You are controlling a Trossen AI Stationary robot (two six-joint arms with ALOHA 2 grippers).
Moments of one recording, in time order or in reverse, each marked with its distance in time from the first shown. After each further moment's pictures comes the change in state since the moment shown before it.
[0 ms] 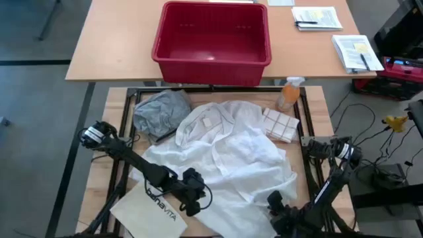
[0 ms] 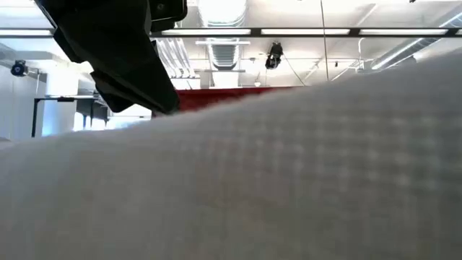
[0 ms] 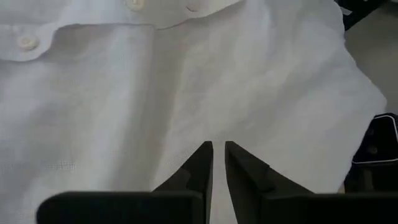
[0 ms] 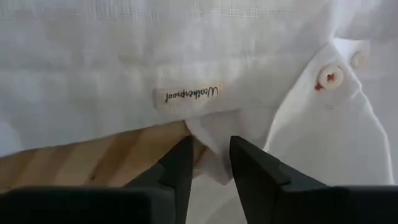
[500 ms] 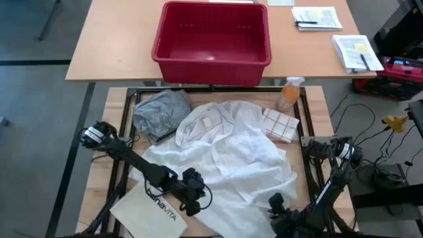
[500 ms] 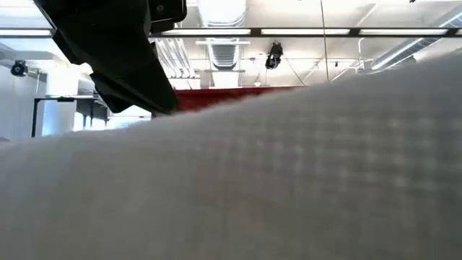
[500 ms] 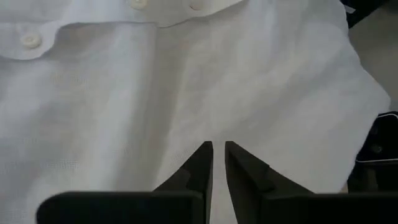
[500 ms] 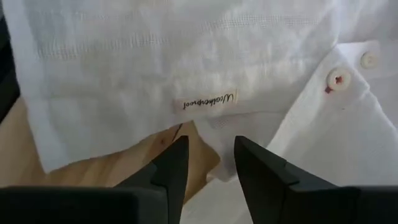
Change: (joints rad) left arm 0.000 0.000 -0.001 -0.006 -0.003 0.000; right arm 0.011 -0.004 0.033 0.013 -0.025 0.086
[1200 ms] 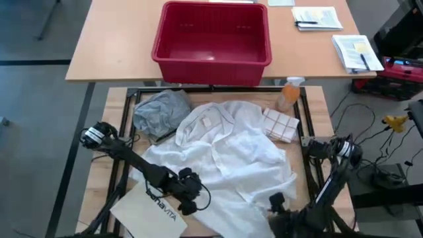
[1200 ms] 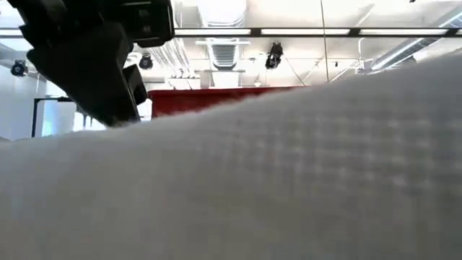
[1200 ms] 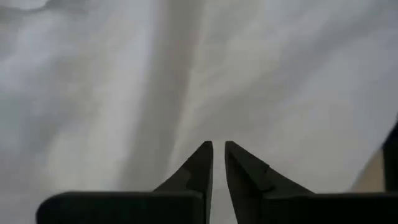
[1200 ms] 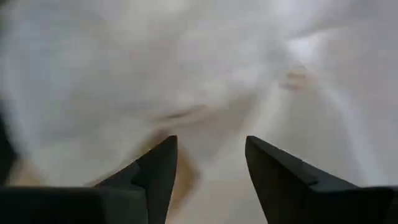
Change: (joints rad) left arm -0.002 0.003 -0.002 -0.117 0.044 0.007; right arm -0.020 -0.018 0.074 -0.107 0.017 0.190
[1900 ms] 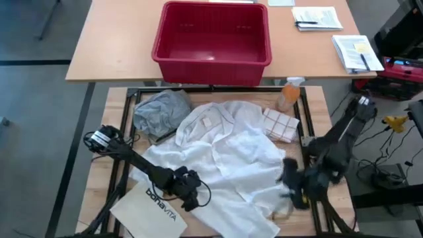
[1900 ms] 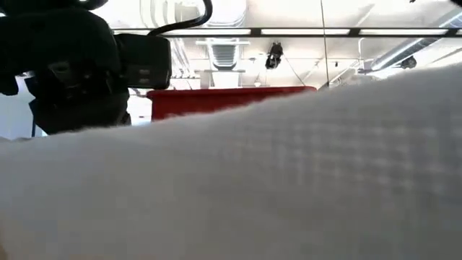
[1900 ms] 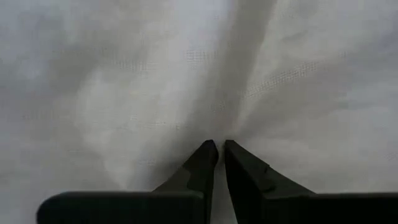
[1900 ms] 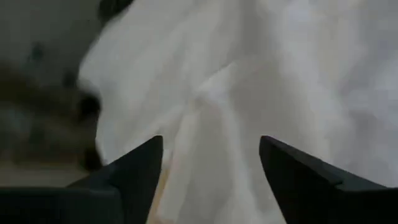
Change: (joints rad) left arm 0.014 0.118 0.003 -0.100 0.002 -0.162; right arm -0.152 -0.707 -0.283 0.050 -0.190 0.072
